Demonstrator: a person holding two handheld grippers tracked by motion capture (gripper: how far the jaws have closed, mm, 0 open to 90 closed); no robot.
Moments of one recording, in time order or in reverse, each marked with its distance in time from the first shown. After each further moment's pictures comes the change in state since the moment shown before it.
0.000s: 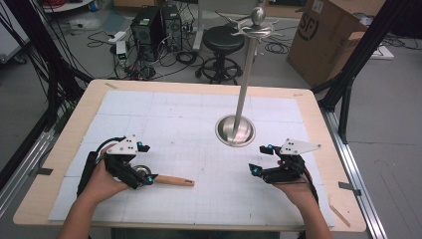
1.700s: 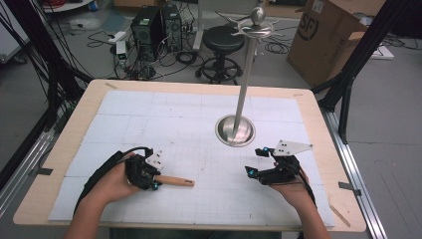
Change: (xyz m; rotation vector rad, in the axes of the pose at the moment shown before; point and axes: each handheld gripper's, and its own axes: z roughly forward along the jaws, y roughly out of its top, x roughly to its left) left arm -0.011 0.007 0.048 0.491 -0.075 0.149; right arm 0.002 -0.003 0.012 0.065 0.006 -0.016
